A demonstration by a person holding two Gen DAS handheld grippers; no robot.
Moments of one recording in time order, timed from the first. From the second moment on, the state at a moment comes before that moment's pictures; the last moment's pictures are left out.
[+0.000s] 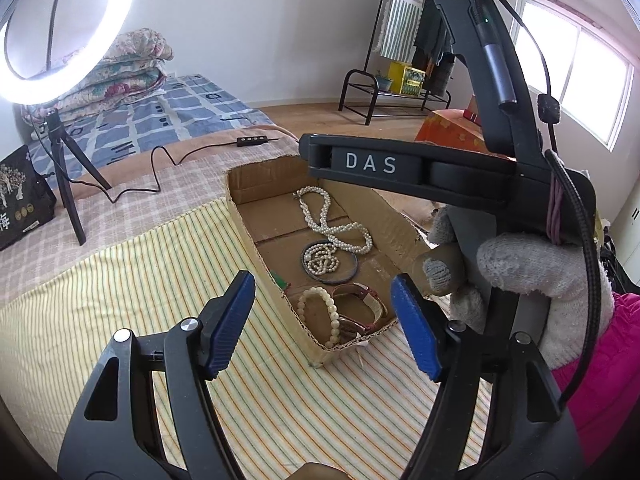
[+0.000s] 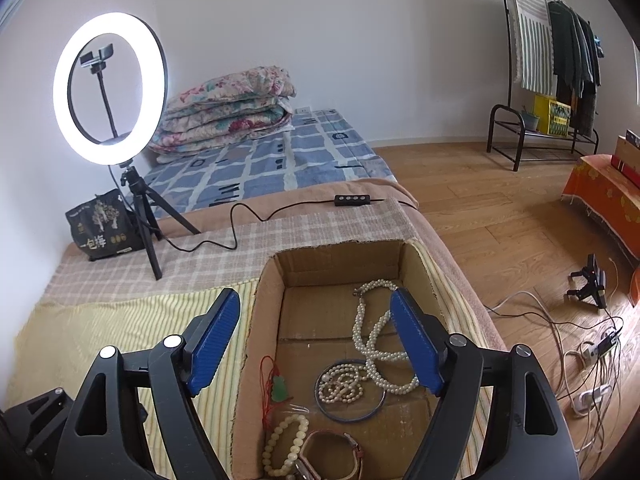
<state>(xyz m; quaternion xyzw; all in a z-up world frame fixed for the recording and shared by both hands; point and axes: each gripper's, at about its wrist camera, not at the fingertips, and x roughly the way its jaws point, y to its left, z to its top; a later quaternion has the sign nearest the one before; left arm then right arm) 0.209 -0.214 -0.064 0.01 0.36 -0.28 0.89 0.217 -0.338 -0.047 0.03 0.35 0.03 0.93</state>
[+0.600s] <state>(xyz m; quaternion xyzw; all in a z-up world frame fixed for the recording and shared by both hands) 0.169 -0.172 -0.018 0.02 0.31 -0.26 0.91 0.181 -0.318 -0.003 0.02 0.33 0.04 0.94</state>
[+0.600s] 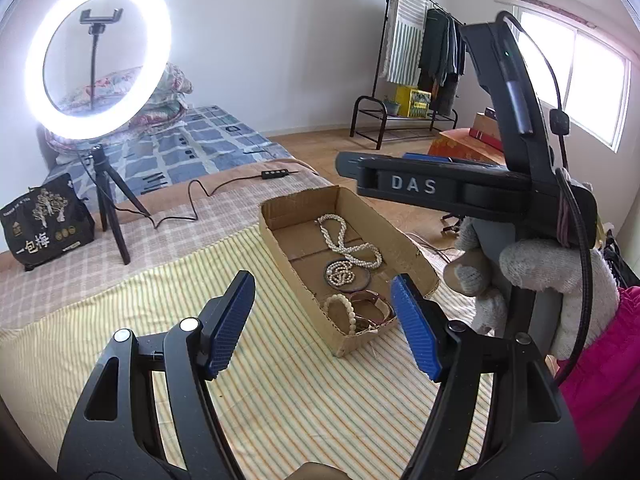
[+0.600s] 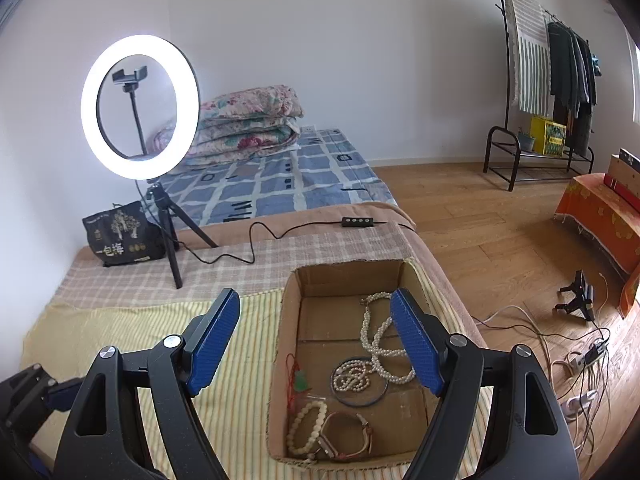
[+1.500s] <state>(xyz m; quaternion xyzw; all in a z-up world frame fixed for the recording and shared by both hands) 0.103 -0.071 0.043 -0.01 0.23 -0.19 0.95 0.072 -0.269 0.055 -0.02 0.26 -0.01 0.97</state>
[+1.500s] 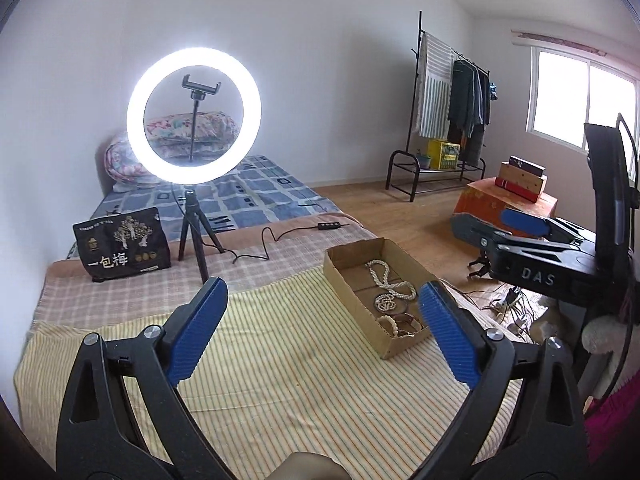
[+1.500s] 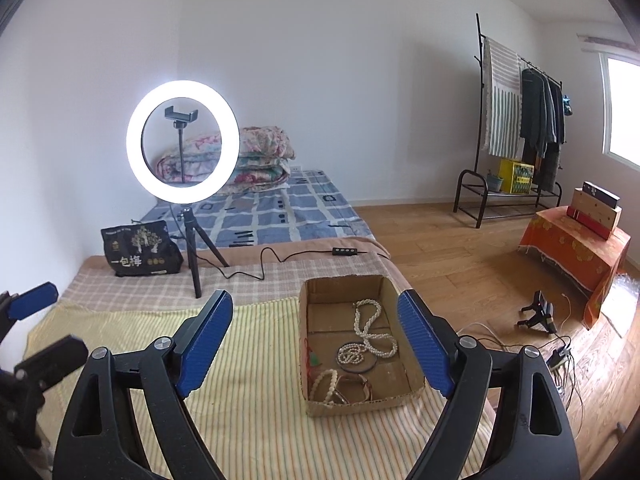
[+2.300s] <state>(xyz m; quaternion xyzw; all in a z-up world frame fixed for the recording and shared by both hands) 0.096 -0.073 0.037 0.04 0.22 -0.16 0.96 0.056 -0.264 0.044 -0.03 0.24 -0.04 0.97</state>
